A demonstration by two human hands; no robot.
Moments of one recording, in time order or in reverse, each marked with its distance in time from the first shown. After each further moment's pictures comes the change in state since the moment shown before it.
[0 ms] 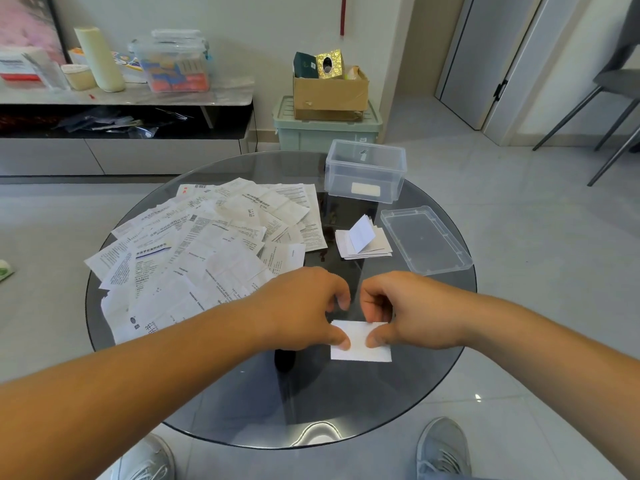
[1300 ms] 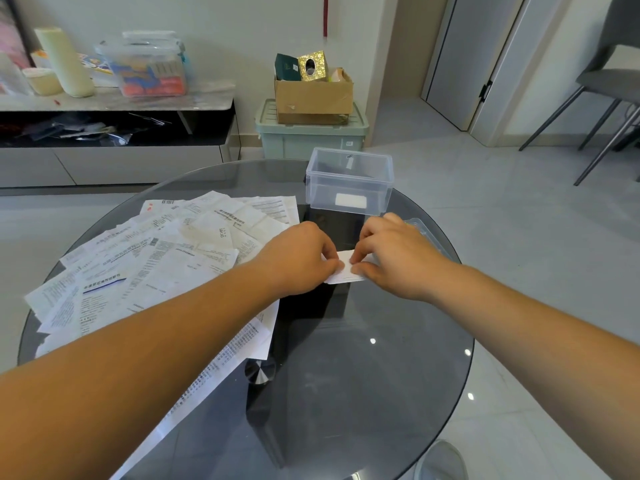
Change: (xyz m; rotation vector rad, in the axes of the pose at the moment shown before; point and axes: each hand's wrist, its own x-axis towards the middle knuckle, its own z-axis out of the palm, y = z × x) left_hand 0.111 -0.026 -0.018 -0.089 0.271 -0.082; right_hand 0.081 0.058 -0.036 -0.366 0.425 -0.045
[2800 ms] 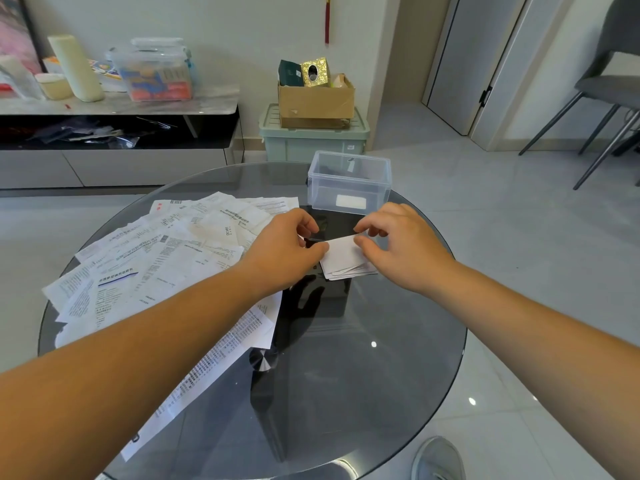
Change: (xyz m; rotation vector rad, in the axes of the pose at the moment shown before) left_hand -0.021 -0.010 -0.008 -0.289 0.231 -0.105; right_hand -0.011 -0.005 -0.010 0.228 0.282 0.085
